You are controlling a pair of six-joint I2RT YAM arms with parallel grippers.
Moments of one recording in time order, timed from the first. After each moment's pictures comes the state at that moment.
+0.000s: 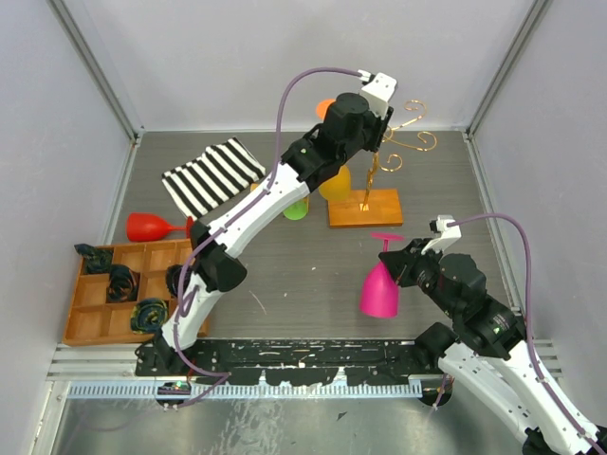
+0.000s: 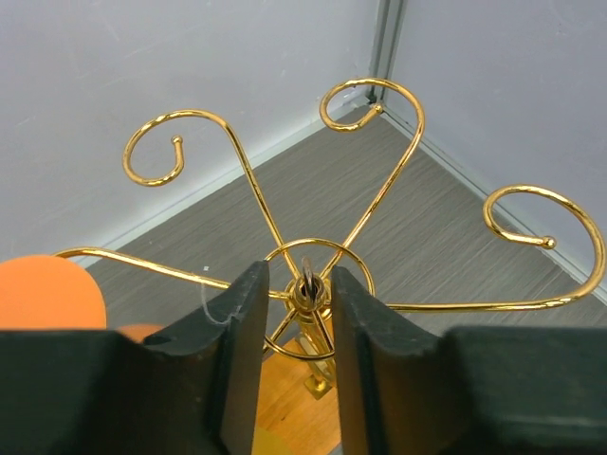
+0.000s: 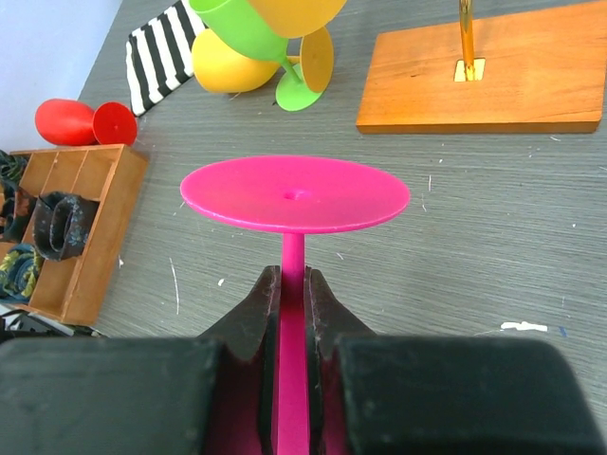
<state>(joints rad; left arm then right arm) -0.90 2.28 2.57 -0.44 -0.24 -0.02 0.62 0.37 0.68 -0.61 0.14 0.54</state>
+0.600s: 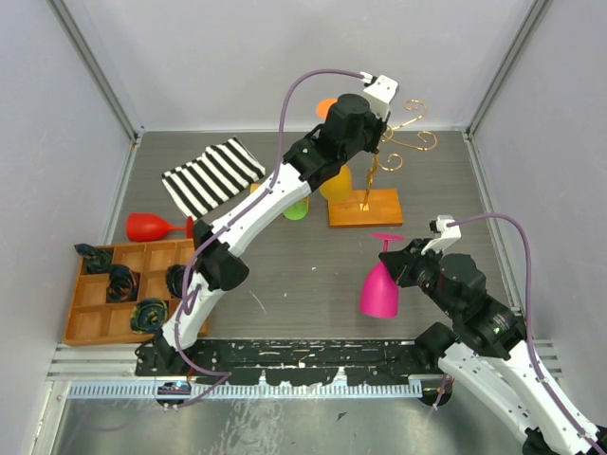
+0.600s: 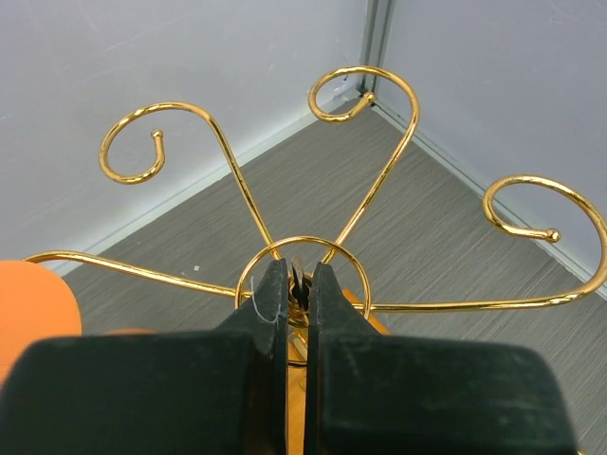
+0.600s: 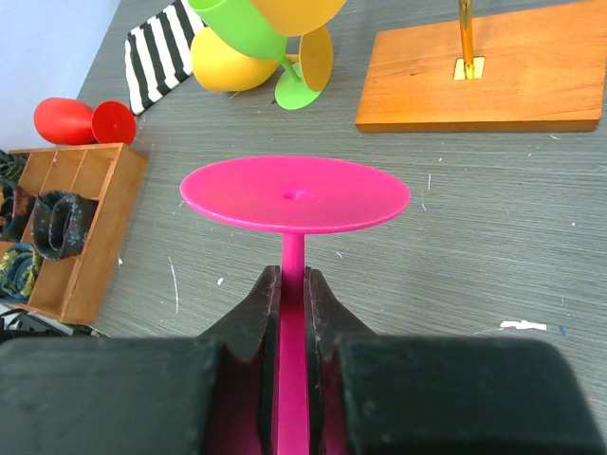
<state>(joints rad) -0.90 2.31 2.59 -0.44 -0.20 -0.03 0.62 0.37 0.68 -0.61 0.14 0.54</state>
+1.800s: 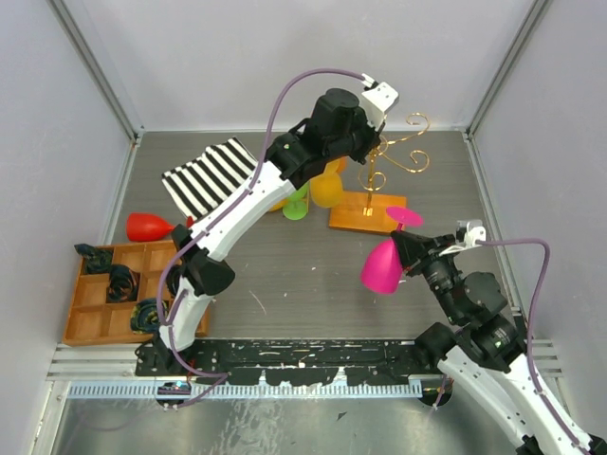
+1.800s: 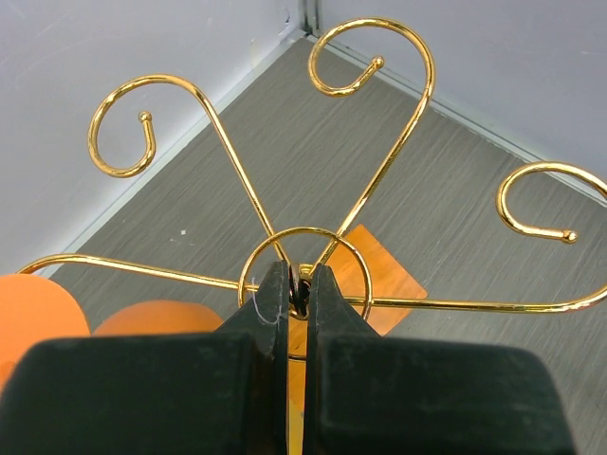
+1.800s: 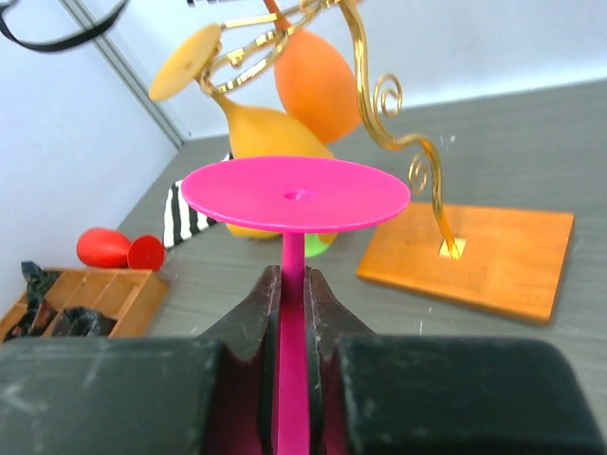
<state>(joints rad) -0.89 2.17 2.53 -0.64 -0.04 0.08 0.62 0.23 0.58 -0.29 0.25 0.41</state>
